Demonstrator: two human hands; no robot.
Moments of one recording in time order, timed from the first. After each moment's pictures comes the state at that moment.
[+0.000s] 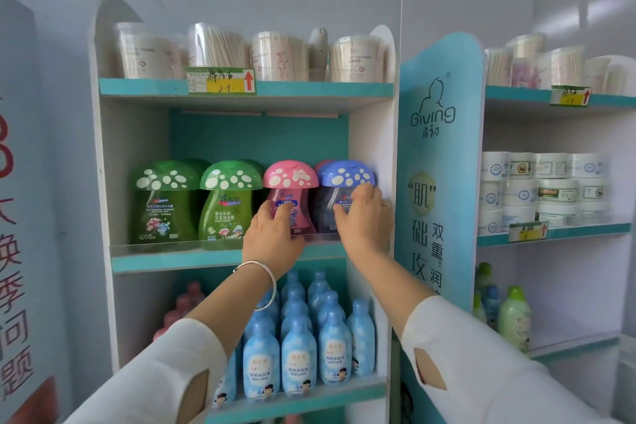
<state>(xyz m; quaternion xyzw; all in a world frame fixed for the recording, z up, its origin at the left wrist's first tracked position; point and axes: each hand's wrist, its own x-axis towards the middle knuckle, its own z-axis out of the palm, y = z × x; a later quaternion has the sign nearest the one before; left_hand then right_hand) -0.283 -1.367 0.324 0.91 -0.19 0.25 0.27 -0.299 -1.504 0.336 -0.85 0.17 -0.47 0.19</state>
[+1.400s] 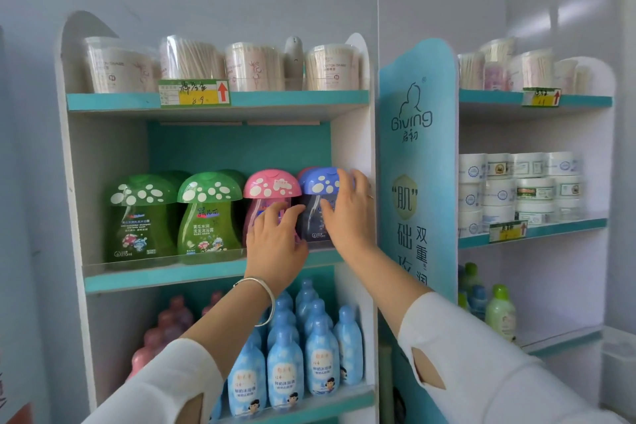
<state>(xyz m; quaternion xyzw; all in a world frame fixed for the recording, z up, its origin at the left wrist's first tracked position) -0.284 -1.397 0.320 0.85 -0.25 0.38 0.25 -0.298 -1.518 0.349 -0.83 0.08 -0.52 0.20</state>
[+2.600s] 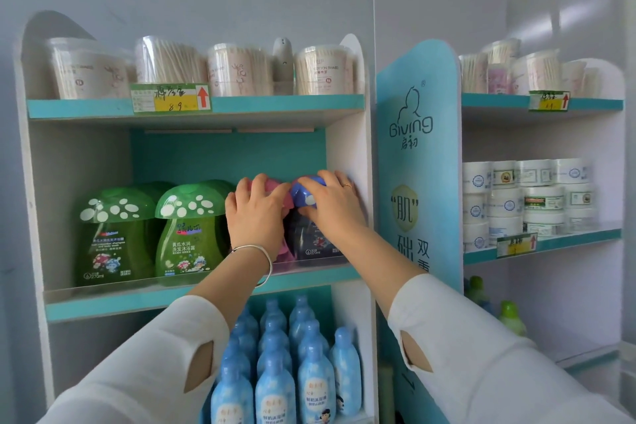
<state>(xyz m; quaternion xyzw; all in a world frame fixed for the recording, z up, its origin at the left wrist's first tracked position) -0.244 -1.411 0.367 0.86 -0.18 0.45 0.15 -0.262 -1.540 0.381 -0.91 0.00 -0.41 0.05</state>
